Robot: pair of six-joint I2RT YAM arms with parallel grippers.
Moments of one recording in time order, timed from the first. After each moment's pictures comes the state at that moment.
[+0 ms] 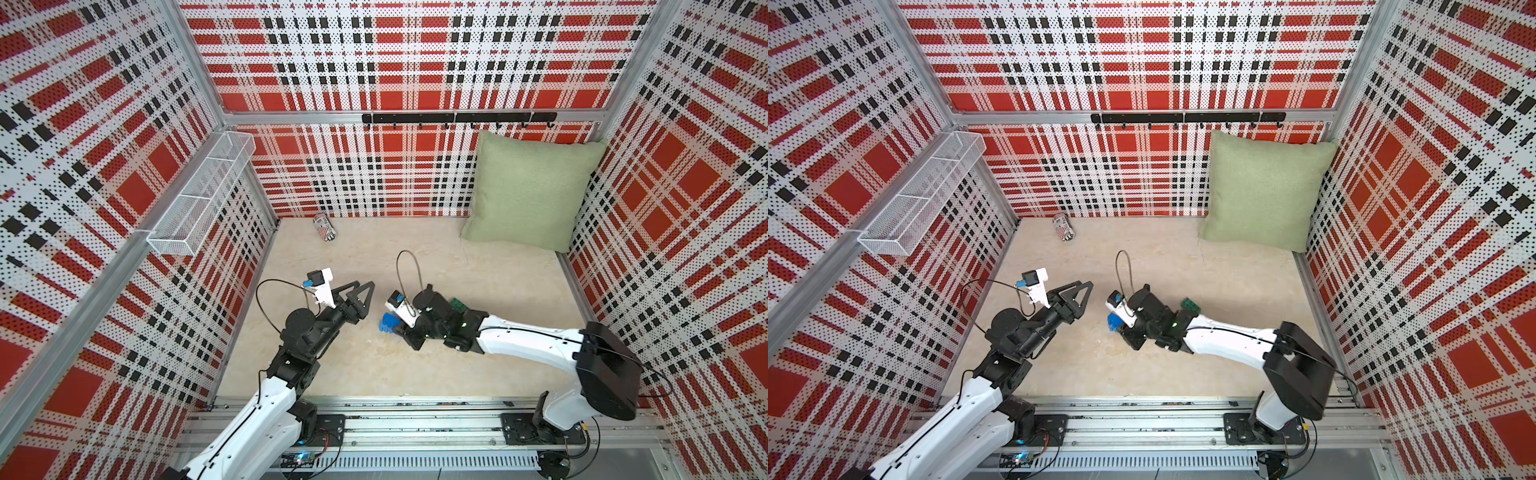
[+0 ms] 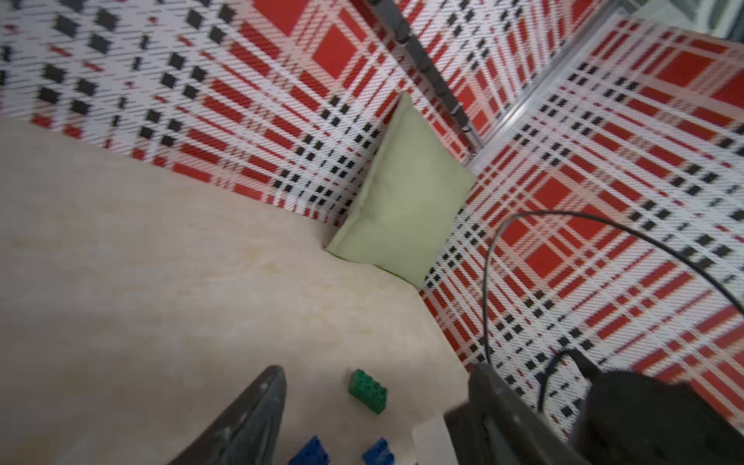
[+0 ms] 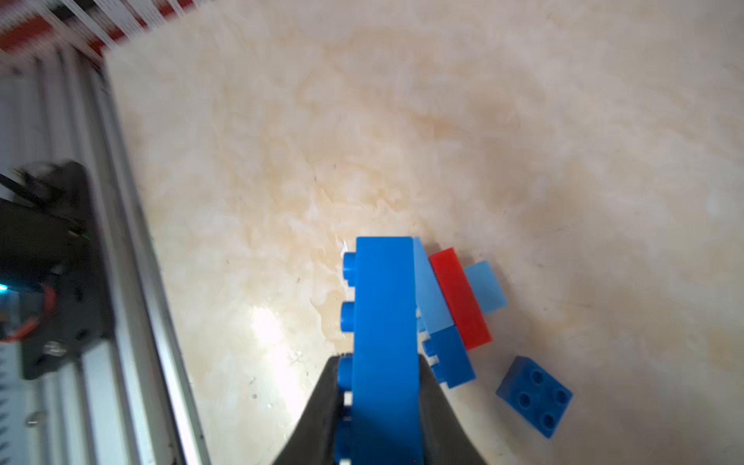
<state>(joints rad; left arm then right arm) -0.34 0.72 0.35 0.36 0.22 -0.70 1.03 1.60 0.98 -0.14 -0.02 0.02</state>
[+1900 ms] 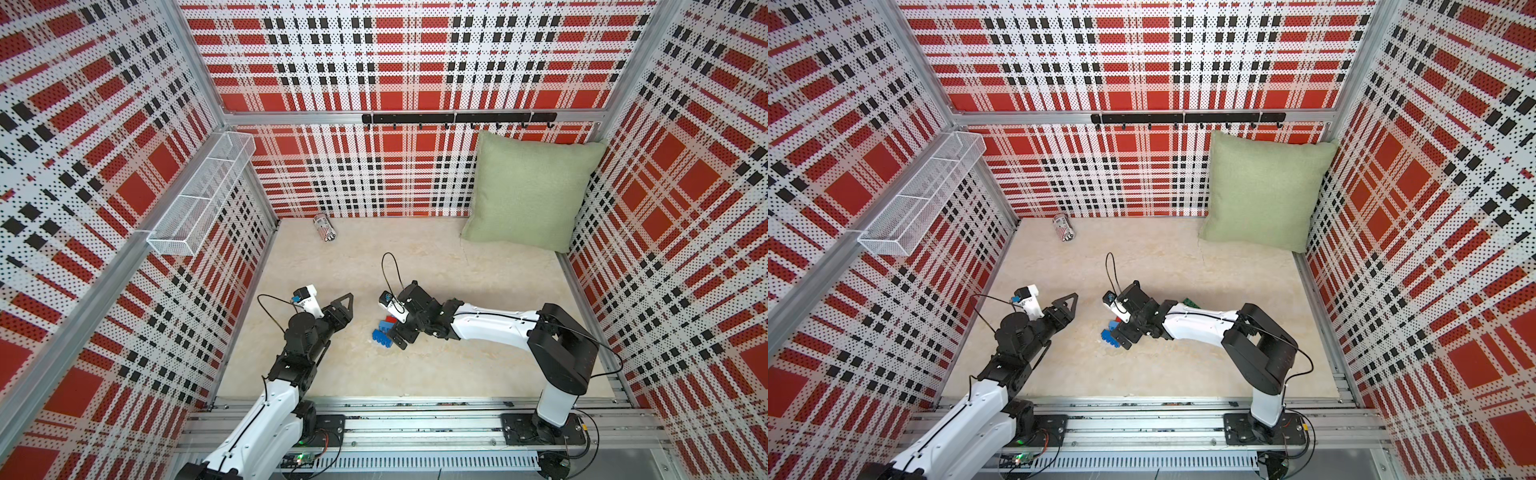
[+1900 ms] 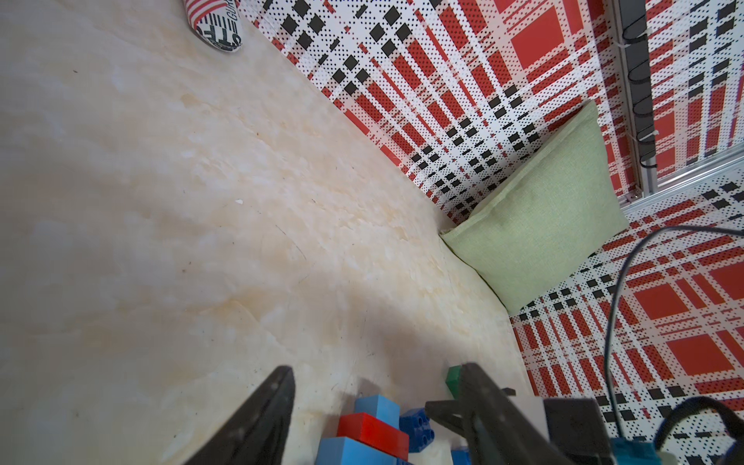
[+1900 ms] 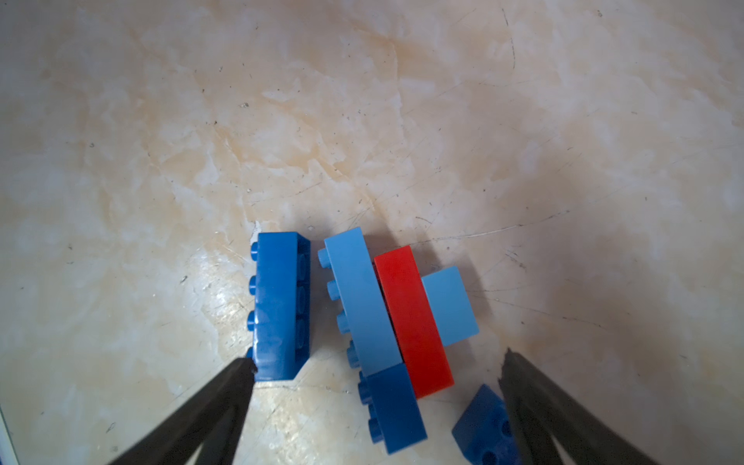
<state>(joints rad) -0.20 0.75 0.22 0.30 0.15 -0.83 0.95 1.80 1.14 -0.23 -0.02 -0.10</state>
